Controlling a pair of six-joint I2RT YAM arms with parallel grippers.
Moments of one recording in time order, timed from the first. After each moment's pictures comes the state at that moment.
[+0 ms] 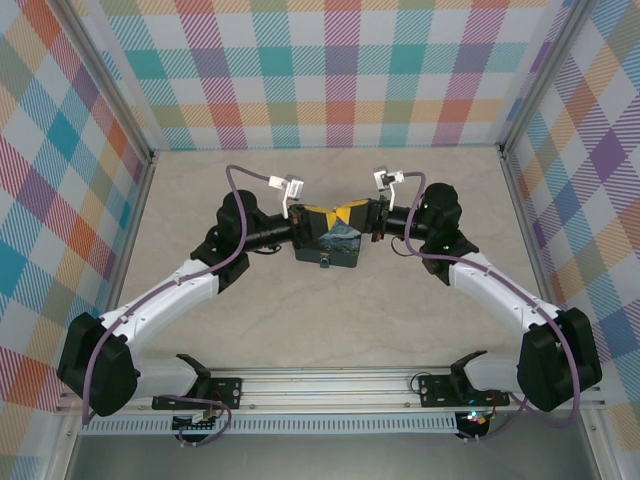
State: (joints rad) left arm -0.59 1.27 0.92 0.27 0.62 -0.58; right arm 0.46 1.27 0.86 0.45 -0.89 0.67
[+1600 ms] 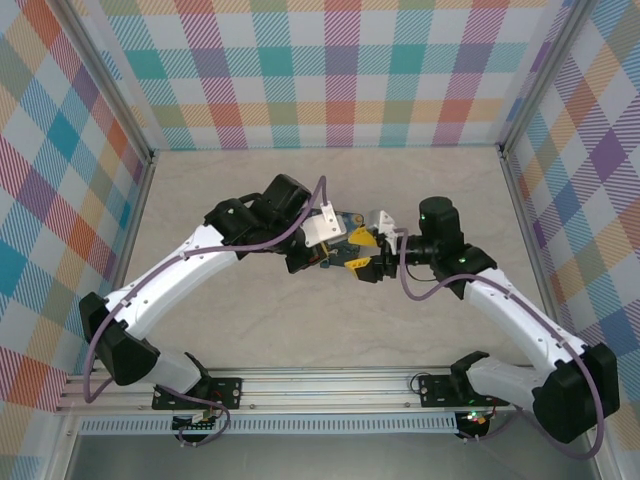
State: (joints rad) left arm -0.79 1.48 1.54 -1.03 0.23 0.47; right arm 0.50 1.13 0.84 -0.17 -0.88 -0.35
